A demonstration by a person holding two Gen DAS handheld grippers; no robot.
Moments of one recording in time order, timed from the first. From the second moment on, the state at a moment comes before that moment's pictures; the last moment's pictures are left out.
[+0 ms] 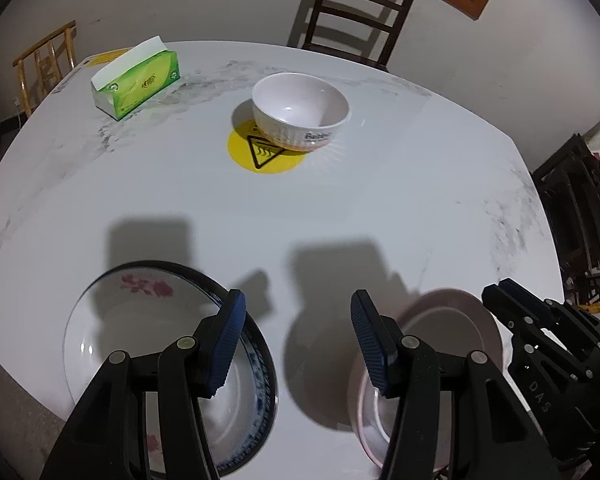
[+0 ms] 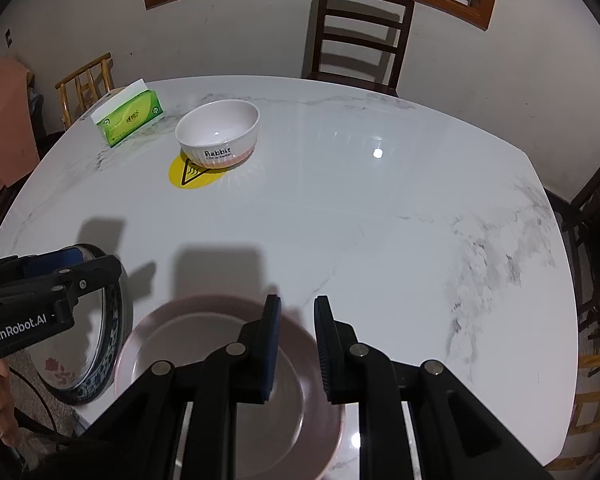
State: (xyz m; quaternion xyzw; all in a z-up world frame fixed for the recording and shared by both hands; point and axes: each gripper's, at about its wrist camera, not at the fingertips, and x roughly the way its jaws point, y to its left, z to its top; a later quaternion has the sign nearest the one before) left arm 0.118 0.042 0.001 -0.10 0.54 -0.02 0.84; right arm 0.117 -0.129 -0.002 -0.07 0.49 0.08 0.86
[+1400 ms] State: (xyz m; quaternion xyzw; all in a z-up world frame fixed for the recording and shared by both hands) left arm 0.291 0.111 -0.024 -0.17 0.51 0.01 0.84; right arm 0.335 -0.082 -0.041 0.02 0.53 0.21 0.82
